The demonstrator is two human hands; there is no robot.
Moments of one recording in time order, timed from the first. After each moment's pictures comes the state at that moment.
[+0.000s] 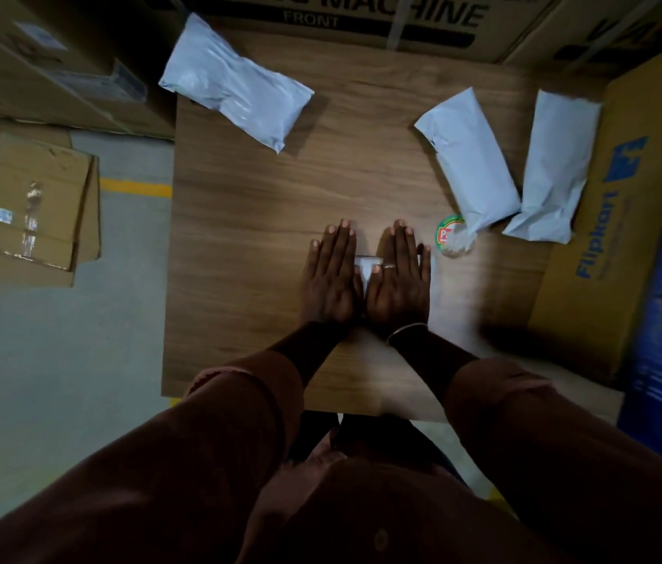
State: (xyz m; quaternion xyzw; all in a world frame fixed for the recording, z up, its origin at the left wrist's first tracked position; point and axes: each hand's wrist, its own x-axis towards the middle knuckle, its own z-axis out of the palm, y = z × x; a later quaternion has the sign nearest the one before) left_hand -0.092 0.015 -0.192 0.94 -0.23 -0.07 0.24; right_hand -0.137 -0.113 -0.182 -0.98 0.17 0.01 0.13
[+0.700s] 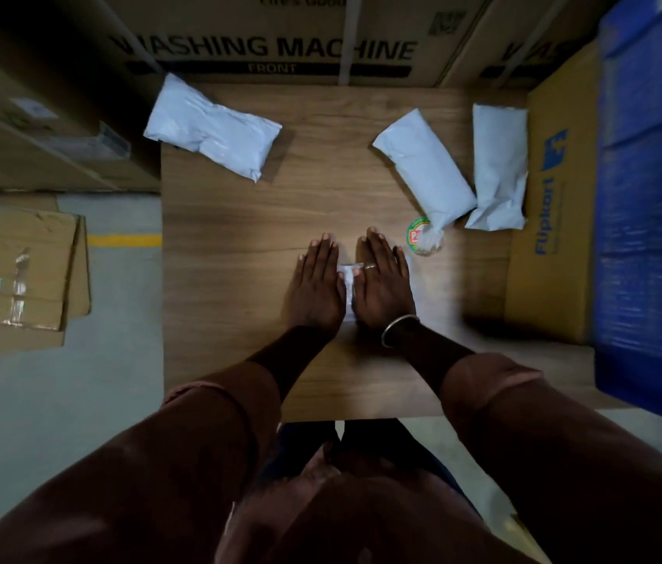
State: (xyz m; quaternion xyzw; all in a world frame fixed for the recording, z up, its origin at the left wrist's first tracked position) left_hand -0.085 0.023 -0.179 0.93 -0.28 -0.14 0.22; right_hand -0.138 -0.116 -0.166 -0.97 0.15 0.05 0.19
